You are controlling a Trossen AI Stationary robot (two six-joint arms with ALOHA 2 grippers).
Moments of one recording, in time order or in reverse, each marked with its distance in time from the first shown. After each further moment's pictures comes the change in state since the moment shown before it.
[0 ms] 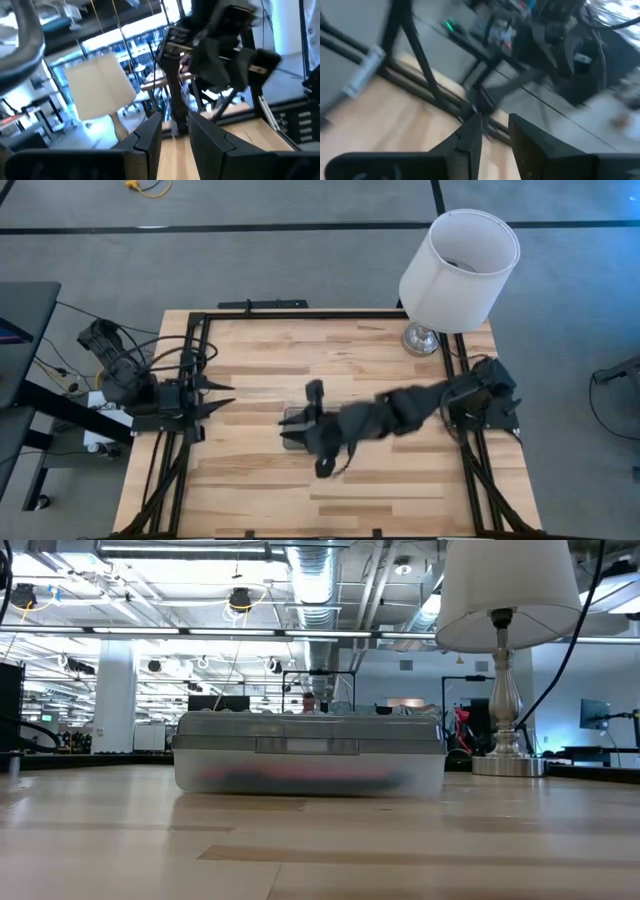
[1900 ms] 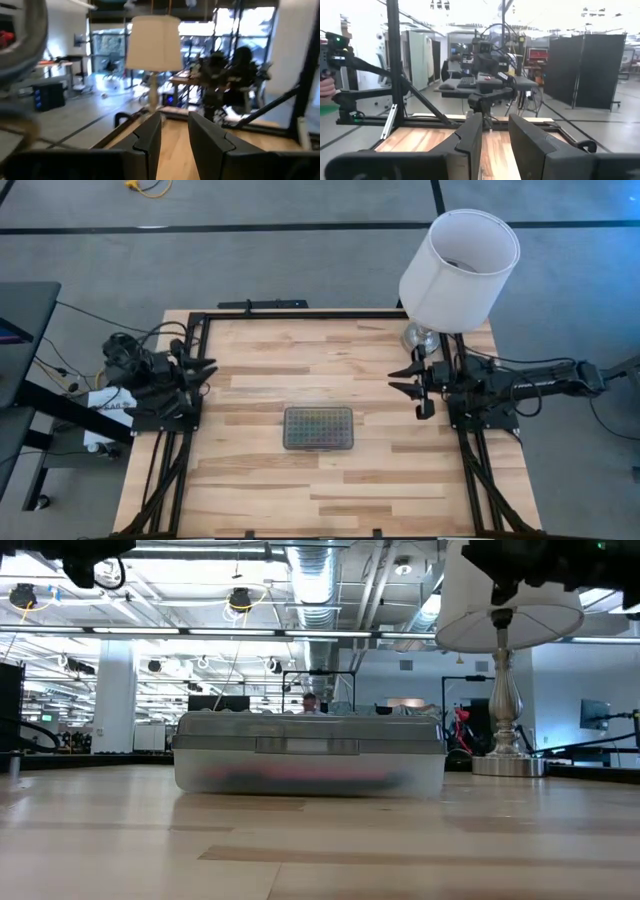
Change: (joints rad) left arm 0.006 -0.704 -0.443 -0.155 -0.213 -0.230; right arm -0.391 -1.276 -1.681 0.859 -0.422 0.422
